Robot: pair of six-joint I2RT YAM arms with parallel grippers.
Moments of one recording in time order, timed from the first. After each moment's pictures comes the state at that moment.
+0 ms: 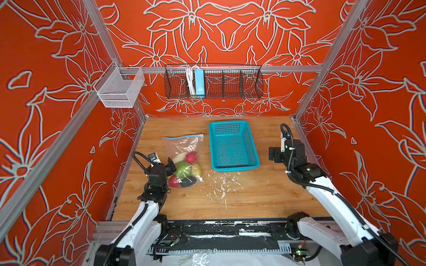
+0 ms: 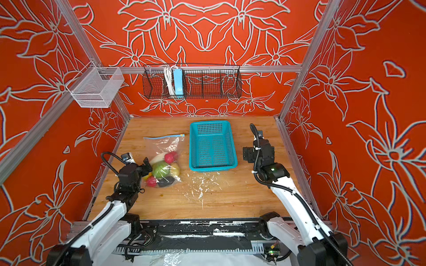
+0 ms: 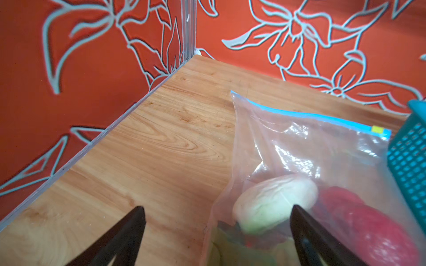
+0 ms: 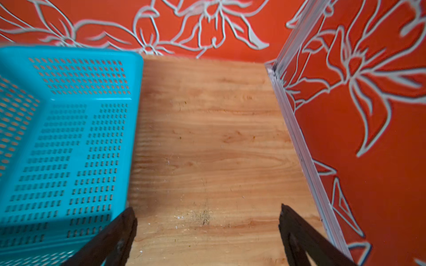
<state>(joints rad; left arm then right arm) -0.04 0.88 0.25 0.25 -0.39 -0.25 0.25 1.01 0.82 -0.44 0.36 0.11</state>
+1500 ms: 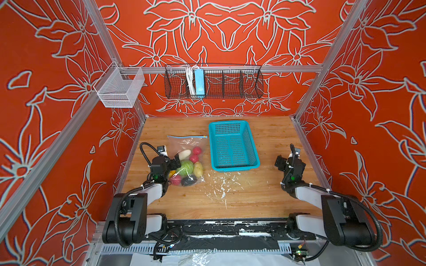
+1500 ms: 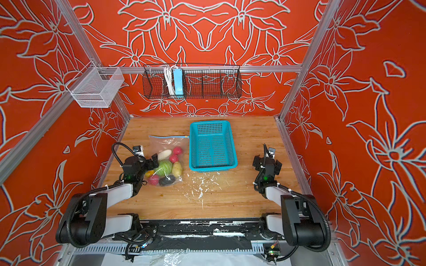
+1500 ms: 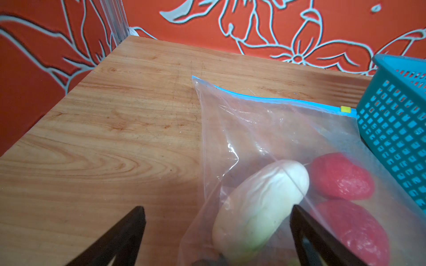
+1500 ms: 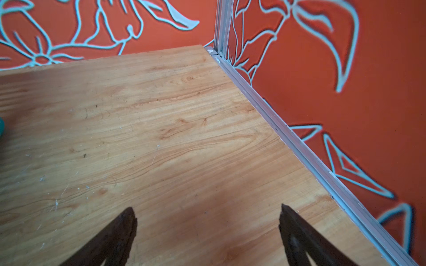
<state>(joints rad) 0.07 1.30 0.31 0.58 -0.02 -0.13 0.00 1.26 0.28 0.59 0.40 0.14</state>
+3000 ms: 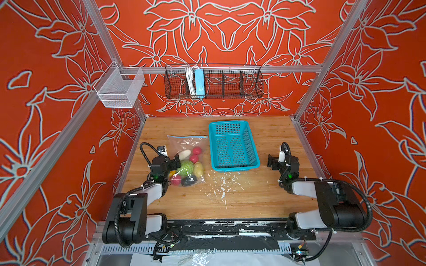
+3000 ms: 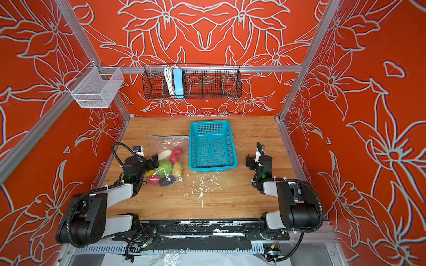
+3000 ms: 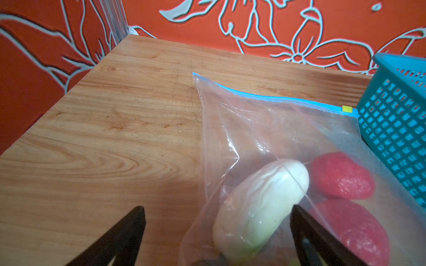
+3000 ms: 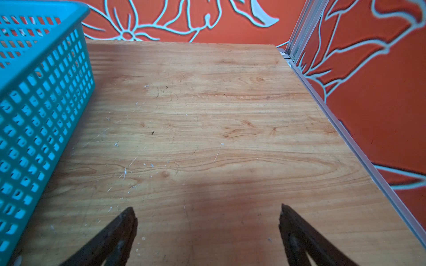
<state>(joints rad) 0.07 1.30 0.31 0.58 -0.02 -0.13 0.02 1.42 0.31 0.70 0.12 0.00</state>
